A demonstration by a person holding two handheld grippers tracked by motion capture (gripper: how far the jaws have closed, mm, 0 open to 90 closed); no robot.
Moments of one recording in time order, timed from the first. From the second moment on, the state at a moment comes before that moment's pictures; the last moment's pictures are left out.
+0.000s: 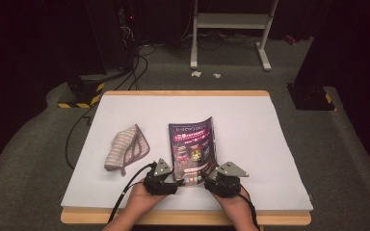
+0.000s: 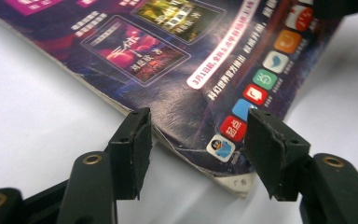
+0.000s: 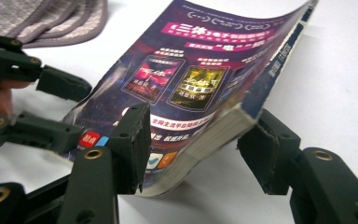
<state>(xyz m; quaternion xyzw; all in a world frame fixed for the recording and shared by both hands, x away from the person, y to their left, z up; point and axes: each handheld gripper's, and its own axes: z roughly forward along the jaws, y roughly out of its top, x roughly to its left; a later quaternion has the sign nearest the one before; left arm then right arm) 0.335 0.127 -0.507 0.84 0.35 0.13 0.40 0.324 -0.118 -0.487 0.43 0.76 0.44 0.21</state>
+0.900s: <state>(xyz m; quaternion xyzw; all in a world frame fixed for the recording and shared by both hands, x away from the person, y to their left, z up) 0.342 0.167 -0.493 0.81 0.38 0.17 0.41 0.342 -0.146 -0.488 0.47 0.73 0.45 0.24</state>
